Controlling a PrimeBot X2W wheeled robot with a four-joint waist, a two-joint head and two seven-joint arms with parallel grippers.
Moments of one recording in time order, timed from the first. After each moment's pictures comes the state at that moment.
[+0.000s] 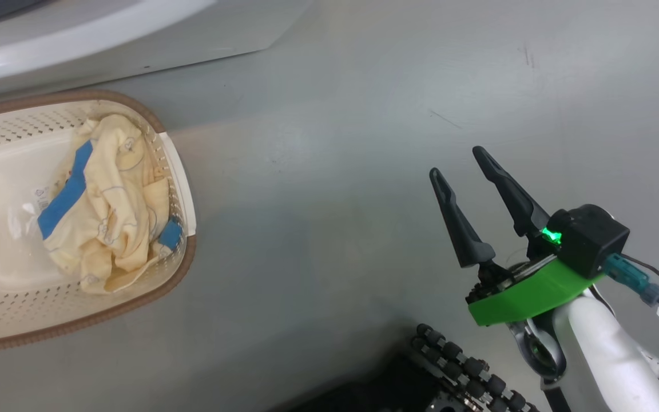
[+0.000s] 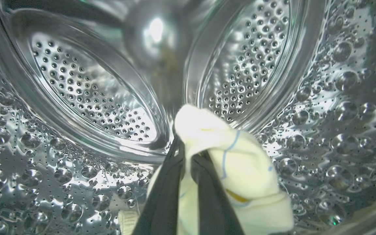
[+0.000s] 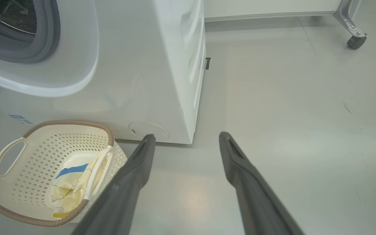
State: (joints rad) left arm -1.45 0.27 -0.07 0.88 0.00 -0.04 -0.26; right arm -0.23 -0.06 0.25 0.03 0.23 0.13 -0.26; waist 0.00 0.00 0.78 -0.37
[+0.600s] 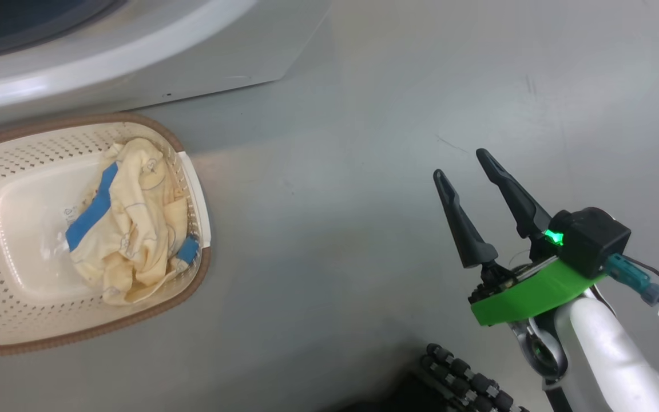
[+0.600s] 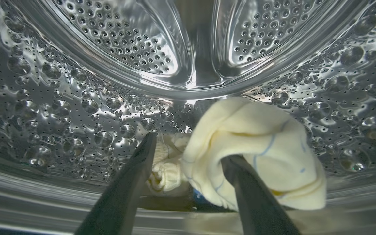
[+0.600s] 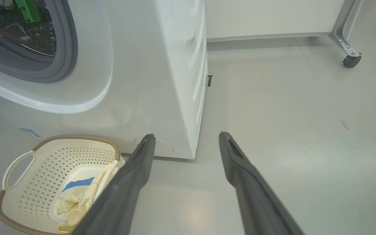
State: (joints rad) left arm -1.56 0.23 -0.08 1.28 -0.03 0.02 -0.02; right arm -0.23 -0.06 0.25 0.04 0.23 0.13 -0.26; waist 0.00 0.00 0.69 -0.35
